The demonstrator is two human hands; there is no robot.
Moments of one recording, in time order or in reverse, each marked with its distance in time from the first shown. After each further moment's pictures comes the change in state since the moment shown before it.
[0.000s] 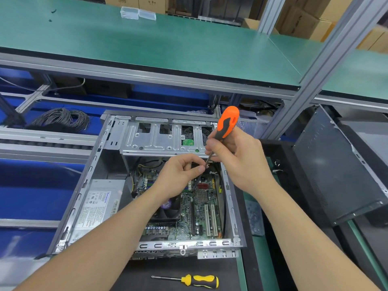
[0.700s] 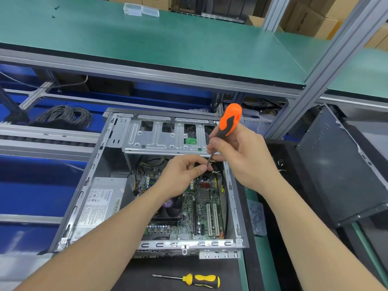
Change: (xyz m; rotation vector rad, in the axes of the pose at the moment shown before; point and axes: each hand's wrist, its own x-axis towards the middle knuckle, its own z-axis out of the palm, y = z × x) left_hand -0.003 0.003 -0.001 0.088 -0.052 0.033; right_hand 0.005 -0.010 -0.007 0.026 -0.099 0.026
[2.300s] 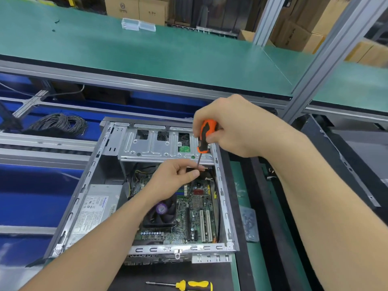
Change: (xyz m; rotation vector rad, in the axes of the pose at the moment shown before) left_hand -0.001 0.012 -0.014 -0.025 -0.012 0.041; right_hand 0.044 -0.108 -0.040 -0.843 -0.384 -0.151
